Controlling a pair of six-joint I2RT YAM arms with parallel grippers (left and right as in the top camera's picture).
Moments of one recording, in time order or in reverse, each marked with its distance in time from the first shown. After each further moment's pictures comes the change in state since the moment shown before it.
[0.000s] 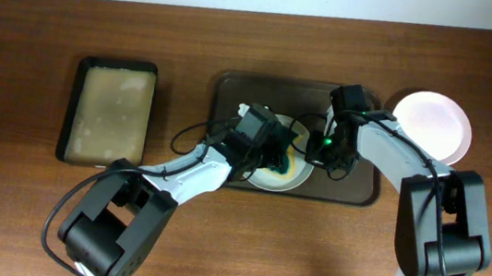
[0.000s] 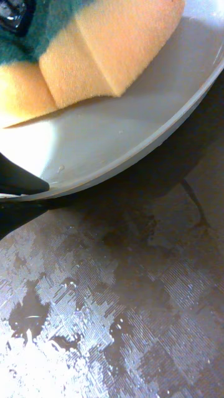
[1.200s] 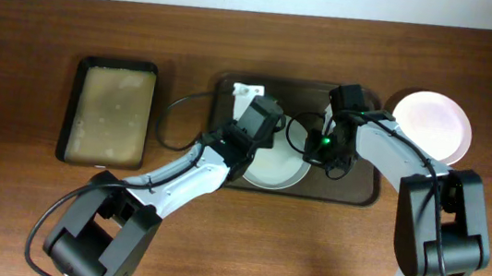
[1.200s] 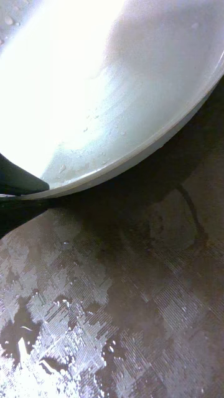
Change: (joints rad) left arm -0.024 -0.082 0.032 -0.002 -0.477 0.206; right arm 0.001 0.004 0.000 0.018 -0.022 0.000
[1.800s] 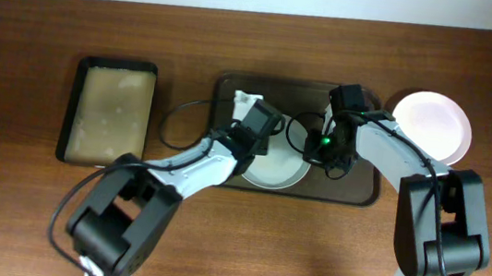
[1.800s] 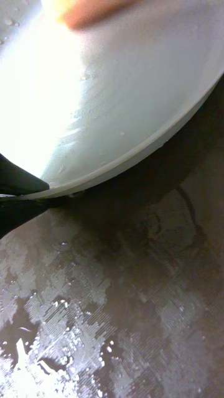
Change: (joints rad) left arm 0.029 0.114 0.038 -0.088 -0.011 0.020; right arm 0.000 0.000 0.000 0.005 -0.001 0.002
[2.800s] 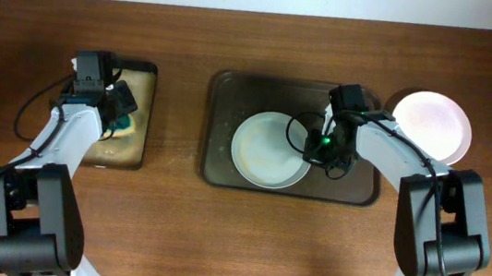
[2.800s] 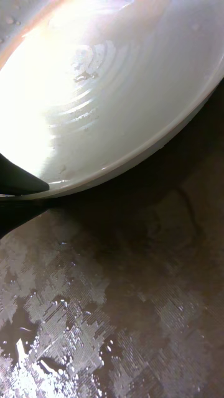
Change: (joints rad) left arm 0.731 -0.145 -0.013 -0.159 0.273 0.158; right arm 0.000 0.000 0.000 0.001 0.000 0.001
